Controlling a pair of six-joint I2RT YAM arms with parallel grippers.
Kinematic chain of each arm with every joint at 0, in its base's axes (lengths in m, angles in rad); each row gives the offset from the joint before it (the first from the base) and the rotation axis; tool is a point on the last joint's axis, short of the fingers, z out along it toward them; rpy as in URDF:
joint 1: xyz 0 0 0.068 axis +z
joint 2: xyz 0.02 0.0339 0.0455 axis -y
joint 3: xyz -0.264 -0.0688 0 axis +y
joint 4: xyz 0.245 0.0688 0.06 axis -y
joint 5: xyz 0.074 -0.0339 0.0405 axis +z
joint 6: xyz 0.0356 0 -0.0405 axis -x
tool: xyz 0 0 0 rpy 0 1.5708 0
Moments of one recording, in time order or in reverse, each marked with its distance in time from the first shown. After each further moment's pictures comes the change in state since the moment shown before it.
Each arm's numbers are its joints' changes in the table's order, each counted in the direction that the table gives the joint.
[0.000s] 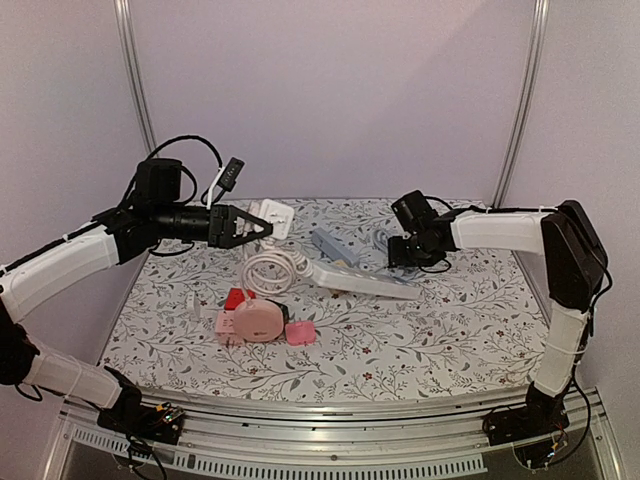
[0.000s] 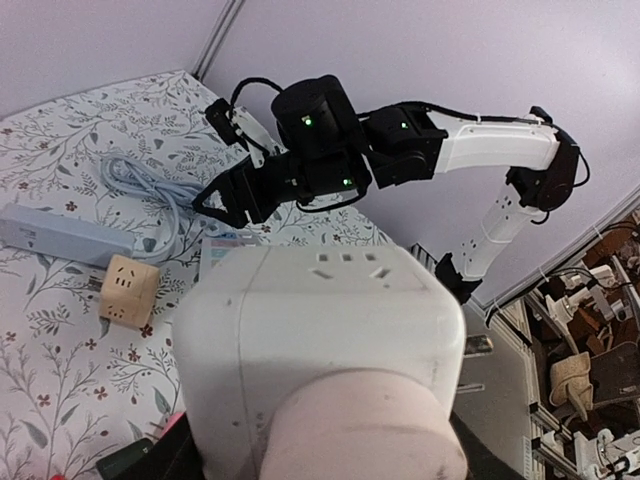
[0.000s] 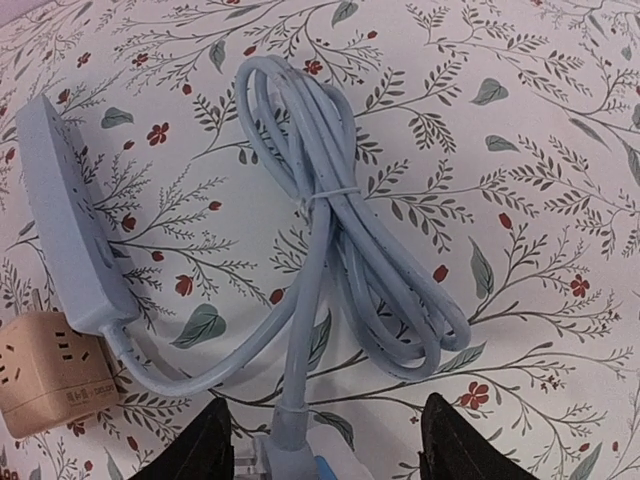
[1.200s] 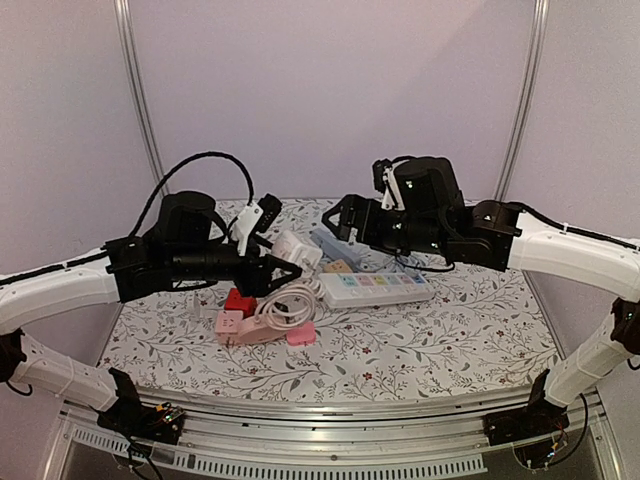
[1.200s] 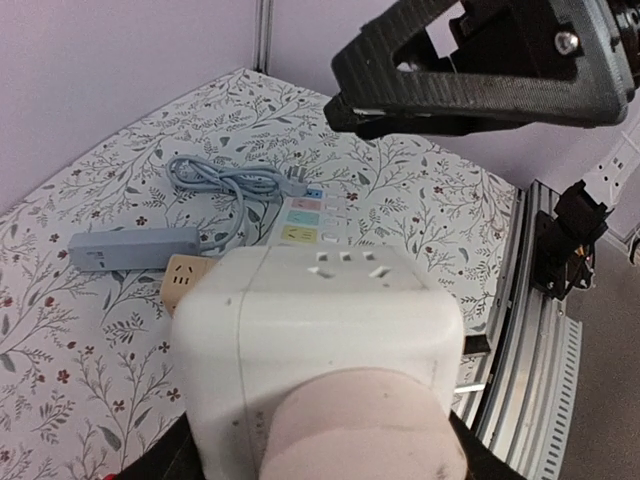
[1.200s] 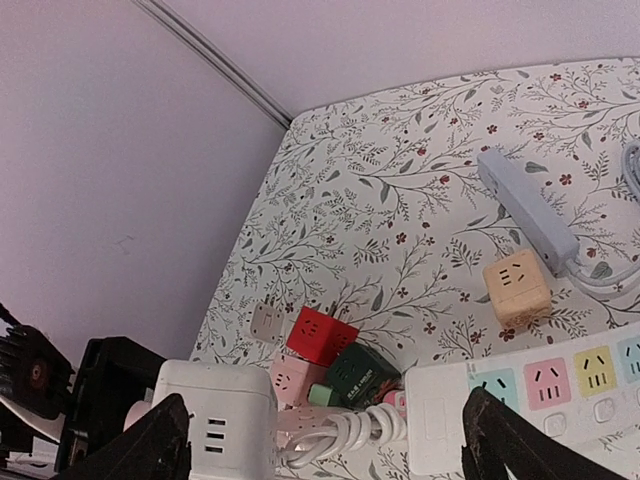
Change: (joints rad) left arm -0.377 0.072 0.099 -0.013 0.610 -0.246; right arm 0.395 0.443 0.014 0.106 0.108 -0.317
